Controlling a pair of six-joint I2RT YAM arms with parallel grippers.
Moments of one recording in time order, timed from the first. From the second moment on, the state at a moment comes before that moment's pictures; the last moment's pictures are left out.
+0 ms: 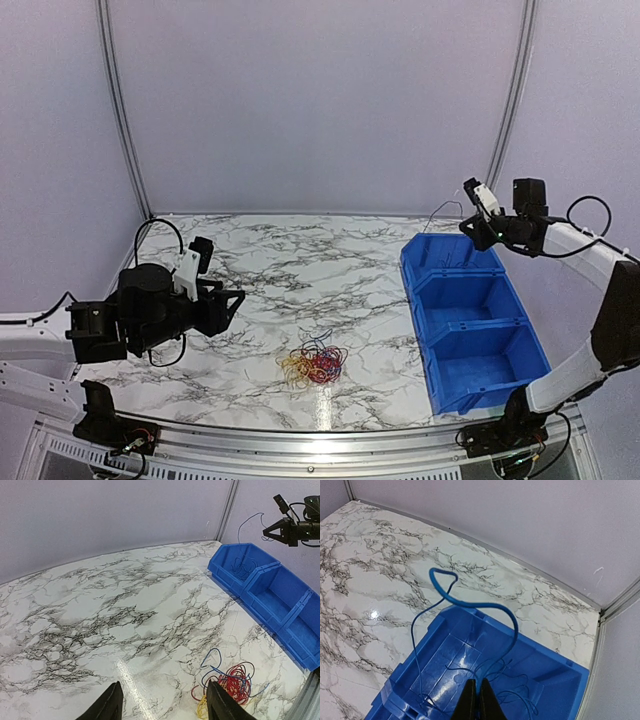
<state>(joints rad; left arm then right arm) -1.05 0.95 0.58 -0.01 -0.43 -0.33 -0.04 1.41 1.09 -0.27 -0.45 -0.40</state>
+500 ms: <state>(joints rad) -1.05 0.97 0.56 0.02 -0.43 -0.34 -0.05 1.45 1.00 -0.29 -0.42 -0.43</state>
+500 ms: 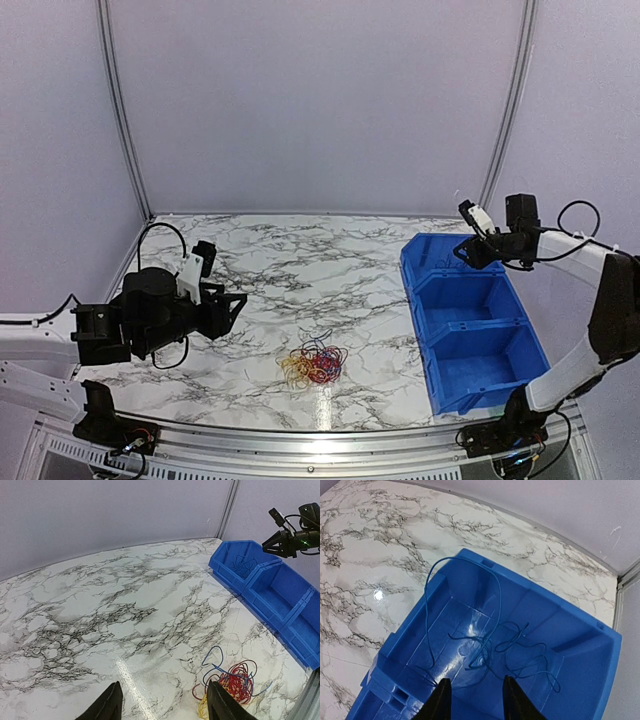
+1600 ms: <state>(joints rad) -1.05 1.46 0.66 0.14 -0.08 -0.56 0.62 1.45 1.01 -0.49 -0.62 -0.60</state>
